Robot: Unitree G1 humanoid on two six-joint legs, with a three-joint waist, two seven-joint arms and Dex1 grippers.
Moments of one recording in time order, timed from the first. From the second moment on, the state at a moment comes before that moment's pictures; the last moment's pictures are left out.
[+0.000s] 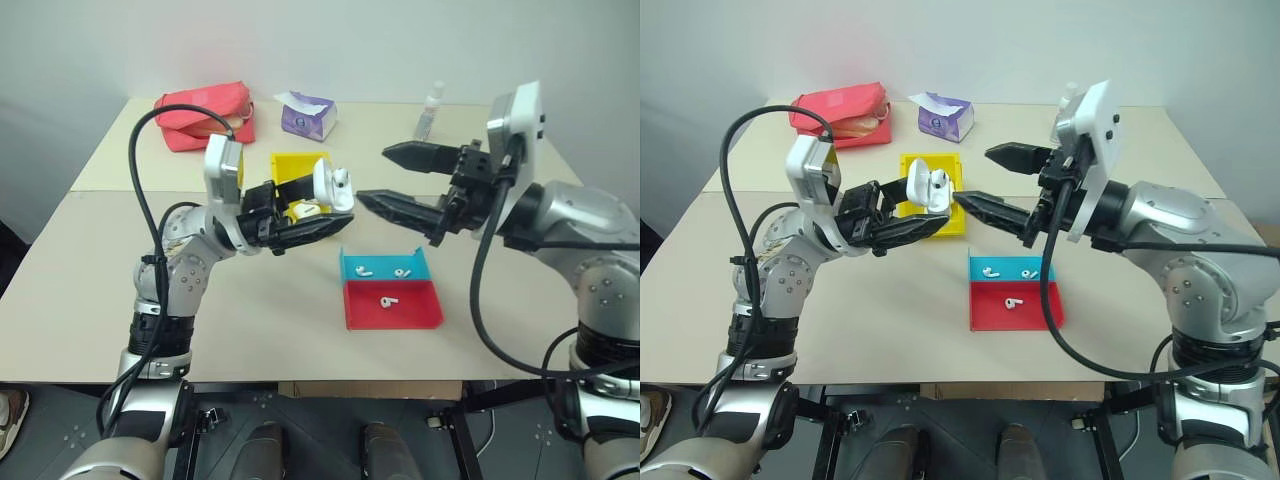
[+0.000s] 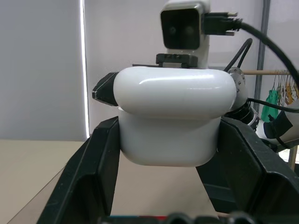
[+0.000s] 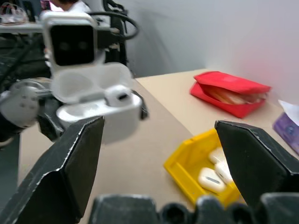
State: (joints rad) left arm -0.71 0.37 0.06 -0.02 -0.75 0.42 -1.19; right arm -0.73 -0.71 -0.14 -0.42 0.85 0.86 0.67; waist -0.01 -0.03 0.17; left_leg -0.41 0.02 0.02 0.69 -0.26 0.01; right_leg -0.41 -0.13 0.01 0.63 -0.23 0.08
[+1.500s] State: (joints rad) left arm -0.55 0.44 0.13 -0.25 -0.83 0.46 -1.03; right arm -1.28 -0.40 0.67 0.88 -0.32 0.06 1.41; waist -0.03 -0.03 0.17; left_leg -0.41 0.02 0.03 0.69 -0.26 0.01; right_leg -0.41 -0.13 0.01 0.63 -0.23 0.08
